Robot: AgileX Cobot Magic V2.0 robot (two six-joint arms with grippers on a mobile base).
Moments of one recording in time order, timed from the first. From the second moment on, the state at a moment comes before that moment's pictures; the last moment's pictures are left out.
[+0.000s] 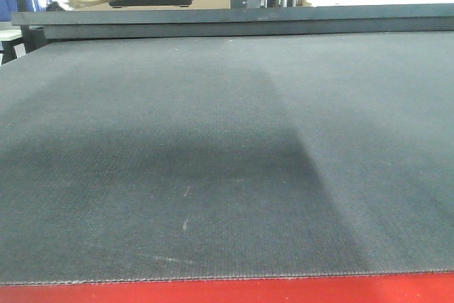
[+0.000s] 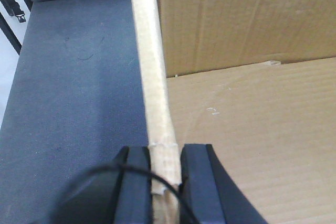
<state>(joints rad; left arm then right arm) -0.31 1.32 -1.74 0.31 1.07 -0.25 0.57 1.40 -1.88 -0.04 1.14 0.17</state>
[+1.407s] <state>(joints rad) -0.31 1.66 -1.74 0.24 1.05 -0.26 0.43 1.81 -1.88 -0.03 1.11 0.15</state>
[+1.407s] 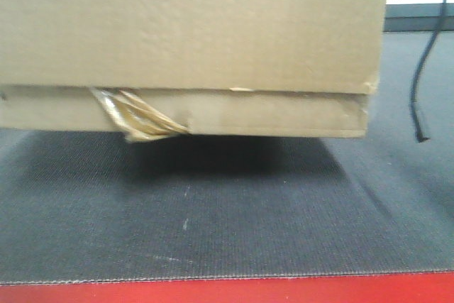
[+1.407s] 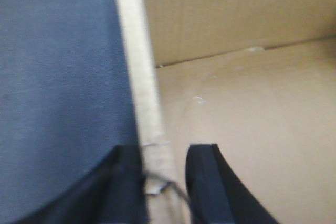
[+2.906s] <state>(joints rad) -0.07 0.60 -0.66 0.24 0.58 -0.26 0.31 0.95 -0.88 -0.20 0.73 0.19</state>
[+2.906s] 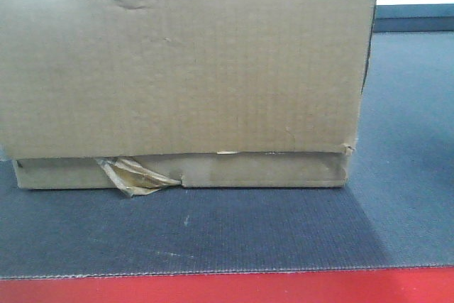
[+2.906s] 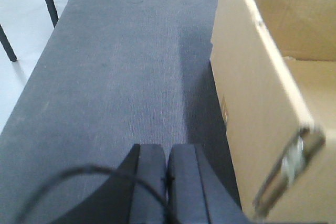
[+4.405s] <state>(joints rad) -0.07 0.29 -0.52 0.23 0.56 -0.26 0.31 0.01 -0.39 -0.19 0.49 0.19</state>
